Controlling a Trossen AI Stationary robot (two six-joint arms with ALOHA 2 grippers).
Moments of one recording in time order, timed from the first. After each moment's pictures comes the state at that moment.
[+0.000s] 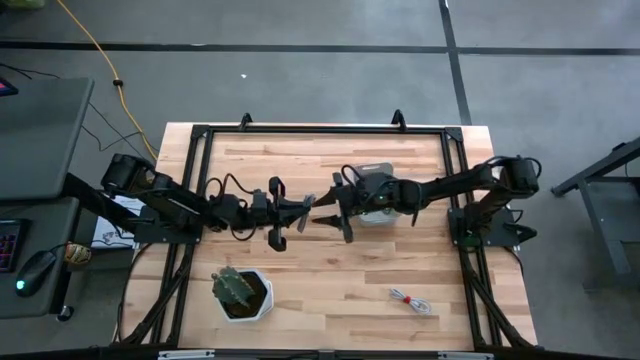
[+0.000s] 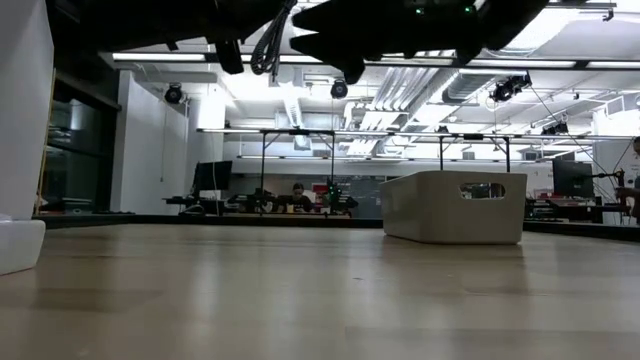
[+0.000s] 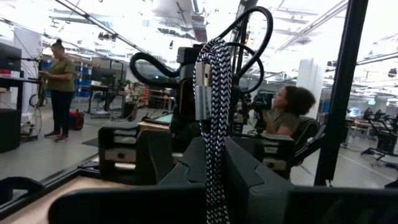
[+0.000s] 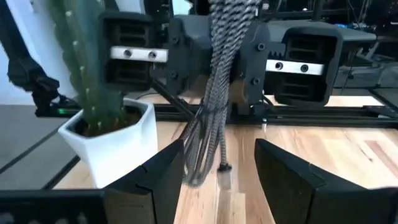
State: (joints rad) left arm -0.08 1.50 0.45 1.34 -0.30 -0.04; right arm 0.00 1.61 0.89 0.61 -0.19 0.02
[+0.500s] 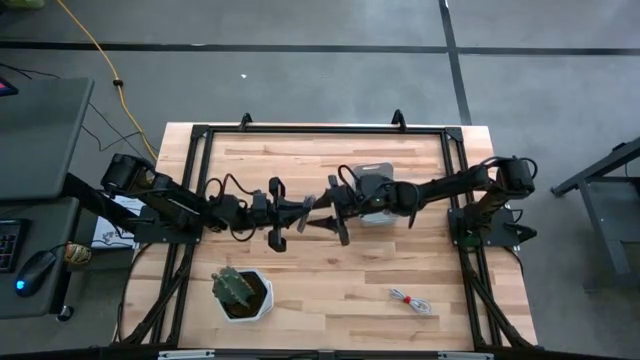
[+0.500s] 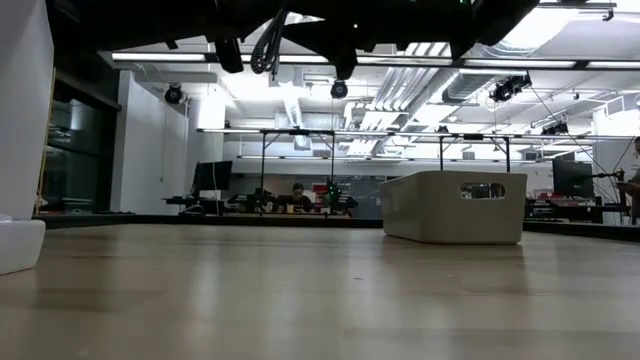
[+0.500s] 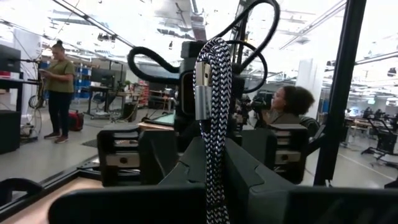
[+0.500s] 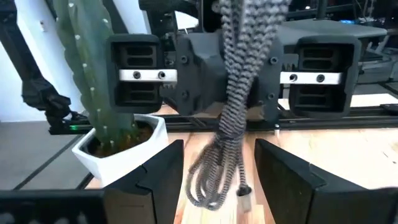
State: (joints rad) left arm -0.09 1.50 0.45 1.34 -0.30 -0.03; right arm 0.02 1.64 0.94 0.62 -0.18 0.10
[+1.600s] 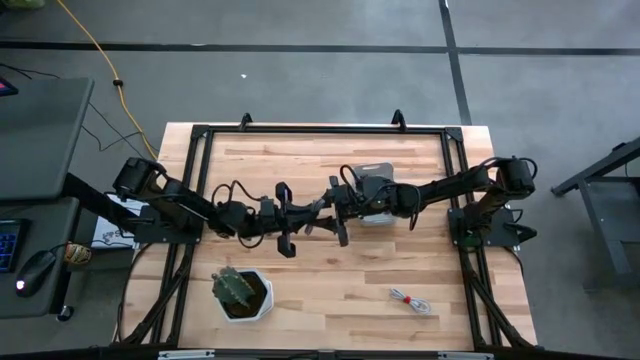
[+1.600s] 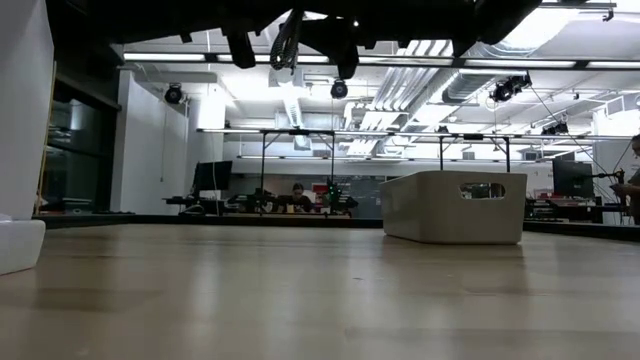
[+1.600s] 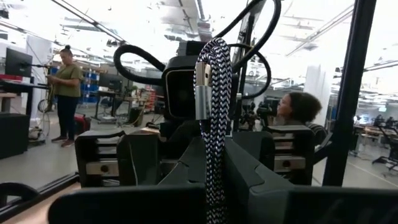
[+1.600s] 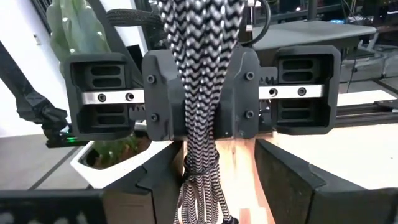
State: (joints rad) left arm -0.13 1.61 0.55 1.40 -0.38 -0.01; right arm 0.03 1.64 0.93 0.65 -0.13 0.15
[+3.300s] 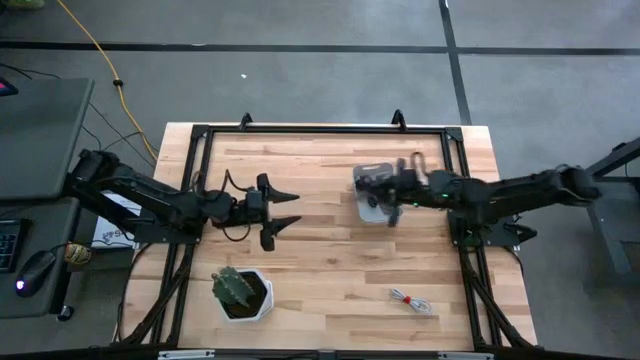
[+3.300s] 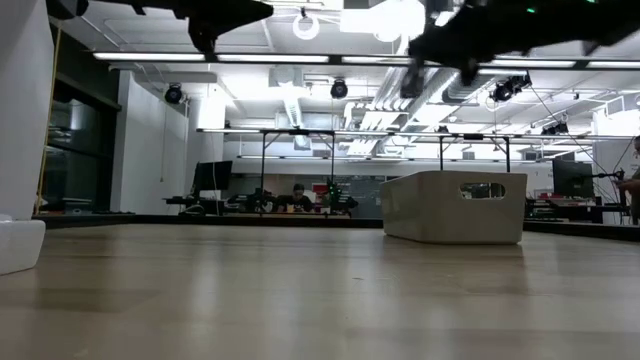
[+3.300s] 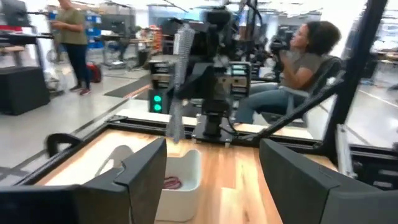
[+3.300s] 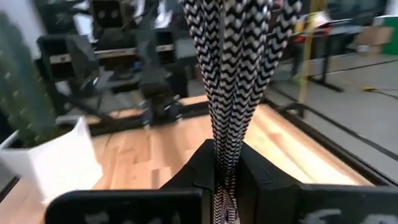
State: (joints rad) left arm -0.13 1.14 0.54 0.61 -0.40 -0.05; right arm 0.00 0.97 0.47 0.44 0.18 0.10
